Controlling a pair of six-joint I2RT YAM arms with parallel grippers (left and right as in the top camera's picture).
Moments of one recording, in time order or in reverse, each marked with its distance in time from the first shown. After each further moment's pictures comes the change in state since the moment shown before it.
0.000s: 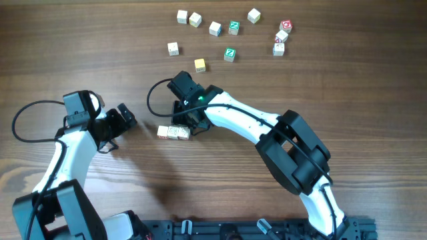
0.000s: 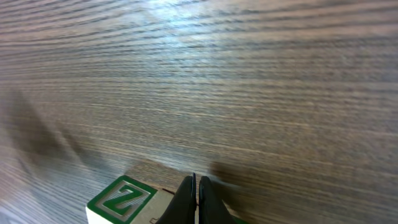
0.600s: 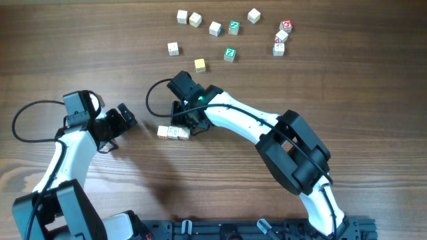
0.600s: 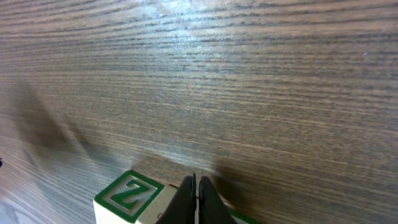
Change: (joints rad) left arm 0.000 0.000 0.000 0.000 0.000 0.000; right arm 0.000 0.000 0.000 0.004 -0.025 -0.011
